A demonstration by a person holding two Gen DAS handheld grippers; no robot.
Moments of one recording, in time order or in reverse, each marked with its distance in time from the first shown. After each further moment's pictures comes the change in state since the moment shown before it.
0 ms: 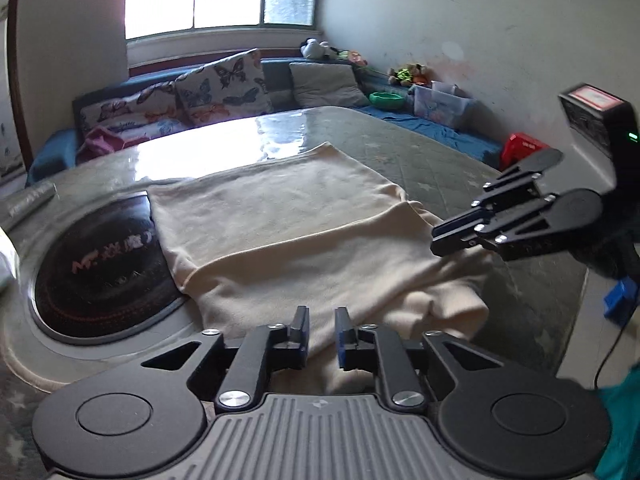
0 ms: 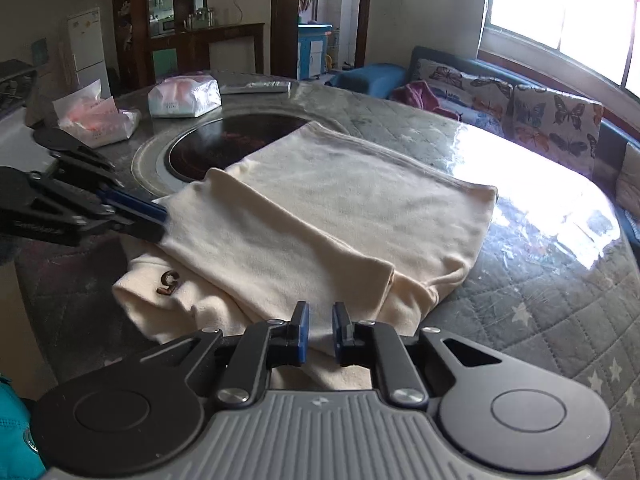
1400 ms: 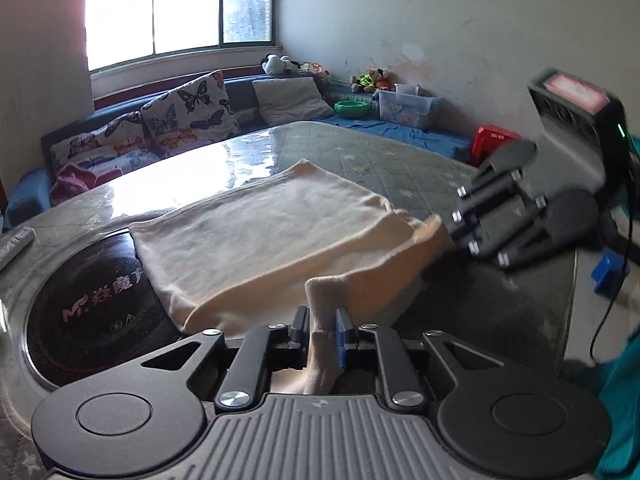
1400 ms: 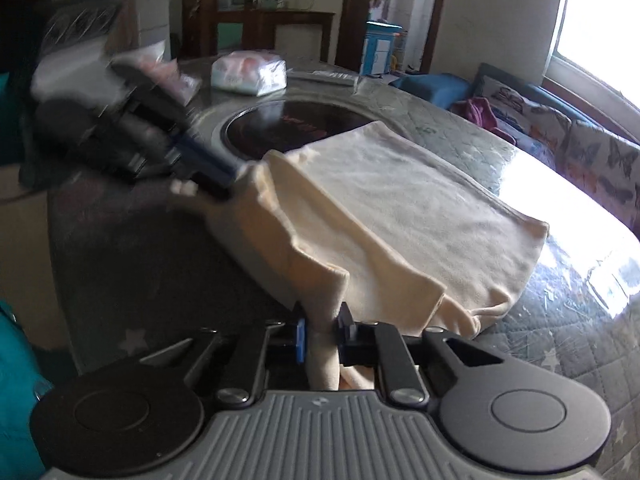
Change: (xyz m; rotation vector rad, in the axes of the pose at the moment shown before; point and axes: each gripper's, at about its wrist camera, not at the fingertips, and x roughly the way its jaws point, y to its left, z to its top) left arm 0.014 0.010 0.002 0.102 -0.045 -0.064; right arm 0.002 0.009 0.010 -0.164 -0.002 0.120
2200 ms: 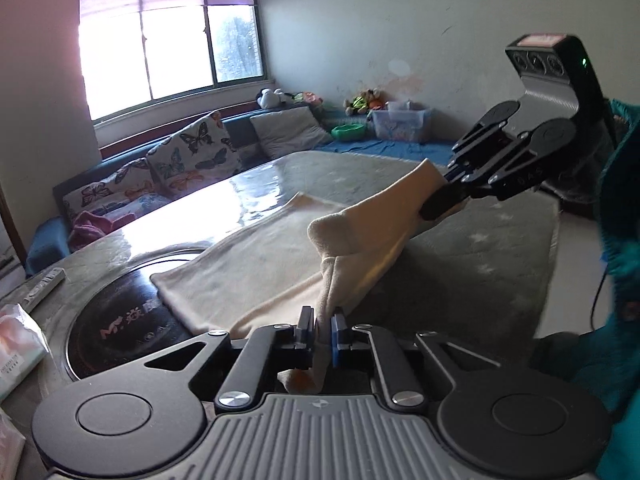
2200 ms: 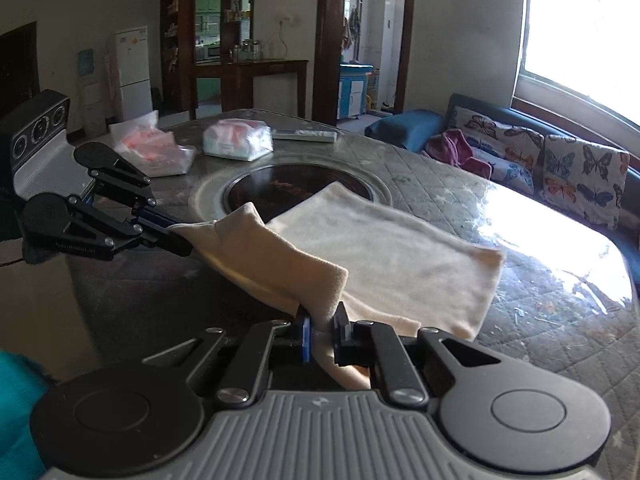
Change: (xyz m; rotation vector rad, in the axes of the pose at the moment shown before) left arm -0.065 -0.031 -0.012 0.063 -0.099 0.016; right arm -0.066 0.014 0.003 0.065 -0.131 -0.027
